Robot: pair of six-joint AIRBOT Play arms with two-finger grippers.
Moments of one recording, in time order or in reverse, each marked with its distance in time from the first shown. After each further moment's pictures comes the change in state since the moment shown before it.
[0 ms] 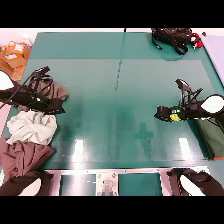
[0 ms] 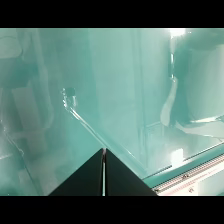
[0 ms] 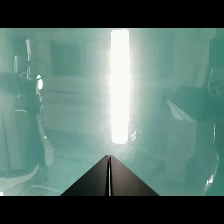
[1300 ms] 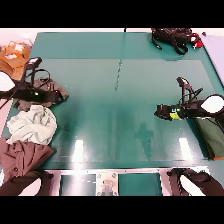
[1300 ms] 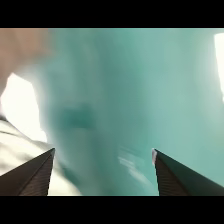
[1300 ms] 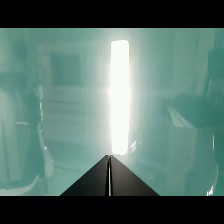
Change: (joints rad) left arm 0.000 -0.005 0.000 0.269 0.302 -0.013; right arm 0.000 -0.004 0.000 0.000 -0.056 0.000
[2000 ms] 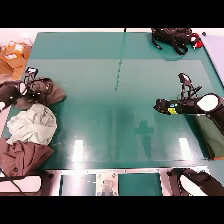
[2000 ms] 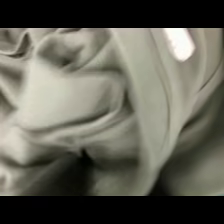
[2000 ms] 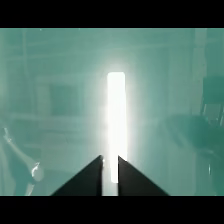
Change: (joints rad) left arm 0.202 -0.432 0.017 0.383 0.430 0.031; right arm 0.000 -0.051 0.000 -0.003 -0.156 0.000
